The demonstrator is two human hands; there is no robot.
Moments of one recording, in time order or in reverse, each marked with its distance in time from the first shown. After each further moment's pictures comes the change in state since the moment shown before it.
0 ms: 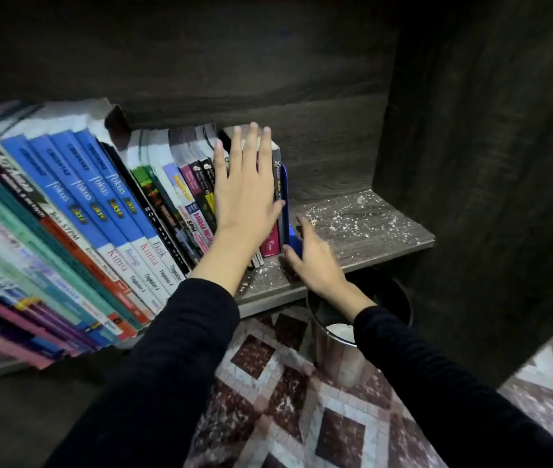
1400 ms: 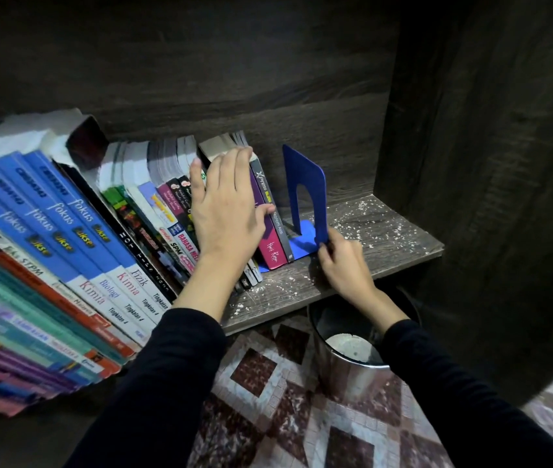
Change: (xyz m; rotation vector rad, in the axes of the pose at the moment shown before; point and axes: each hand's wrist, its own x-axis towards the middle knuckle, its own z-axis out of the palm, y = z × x) left_hand 0.008 -0.011 0.034 -0.074 0.250 -0.065; right_hand 0.020 0.037 -0.023 0.032 0.157 0.029
